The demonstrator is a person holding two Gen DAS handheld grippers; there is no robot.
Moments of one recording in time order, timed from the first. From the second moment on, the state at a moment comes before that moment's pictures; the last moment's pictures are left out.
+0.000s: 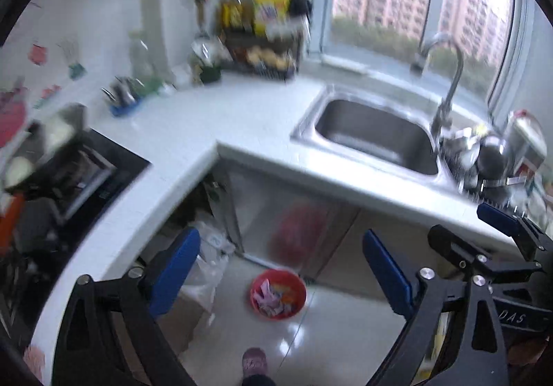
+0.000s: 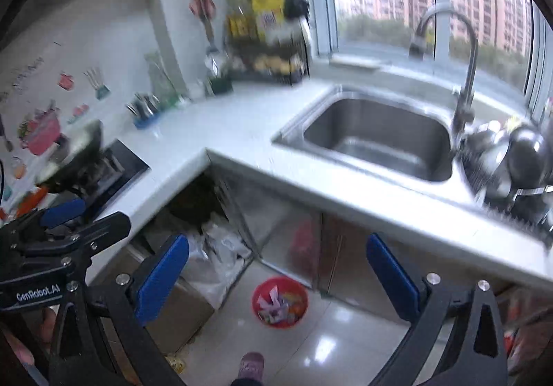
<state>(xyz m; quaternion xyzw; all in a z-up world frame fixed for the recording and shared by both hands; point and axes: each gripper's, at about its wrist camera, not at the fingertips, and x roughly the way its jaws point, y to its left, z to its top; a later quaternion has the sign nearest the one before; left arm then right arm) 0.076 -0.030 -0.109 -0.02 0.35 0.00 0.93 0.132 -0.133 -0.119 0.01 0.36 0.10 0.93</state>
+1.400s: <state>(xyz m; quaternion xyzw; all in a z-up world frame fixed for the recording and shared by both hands) -0.140 -0.019 0.025 -0.02 0.21 0.02 0.98 -0.018 -0.120 -0.005 0.00 0.16 0.11 0.98</state>
